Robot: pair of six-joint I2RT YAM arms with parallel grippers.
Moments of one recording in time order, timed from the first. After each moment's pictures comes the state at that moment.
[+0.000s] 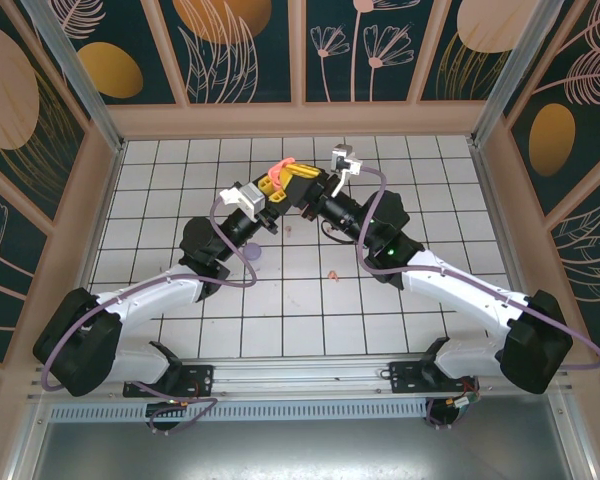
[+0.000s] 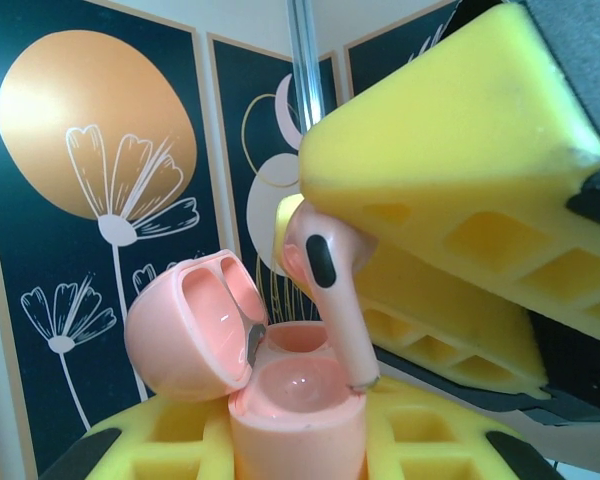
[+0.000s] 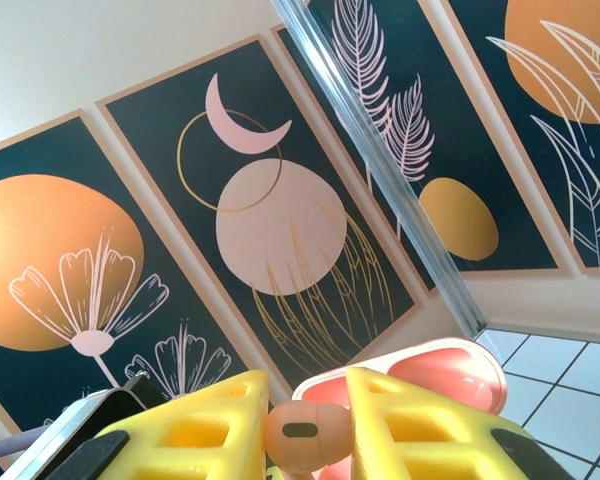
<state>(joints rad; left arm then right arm) -0.68 1.34 0.67 1.09 0.22 0.02 0.83 1.27 0.94 0.63 -0.16 0.60</state>
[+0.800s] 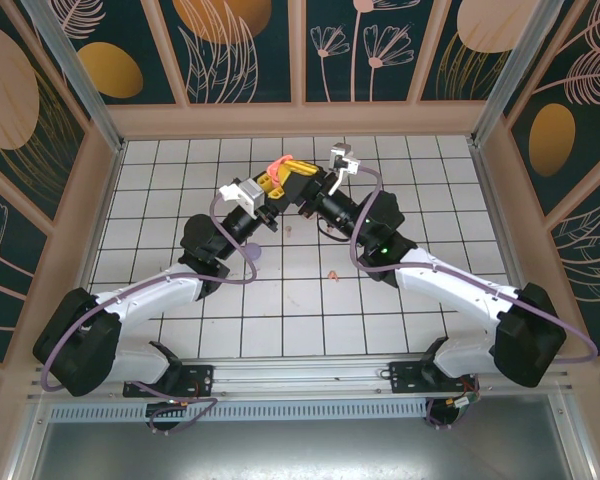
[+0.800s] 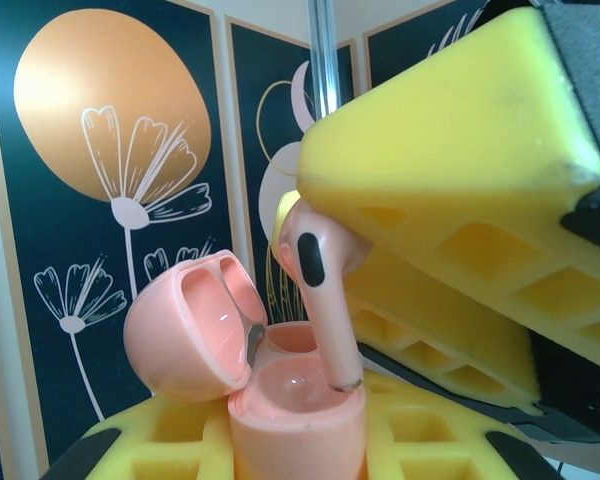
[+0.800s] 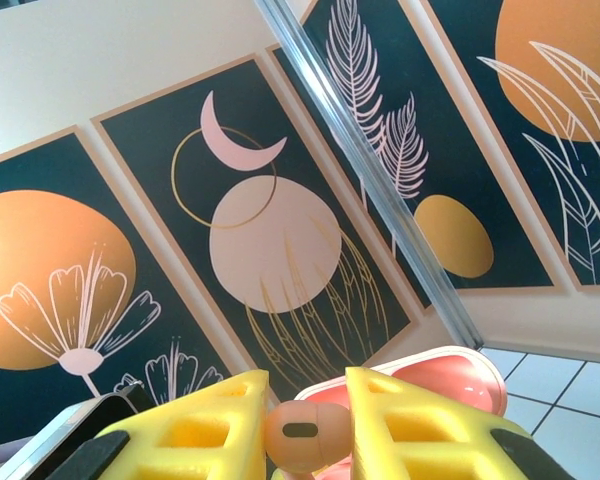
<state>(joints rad) -0.67 1.34 0.68 1.05 0.20 0.00 0.83 1.32 0.93 0.71 -0.13 0.60</state>
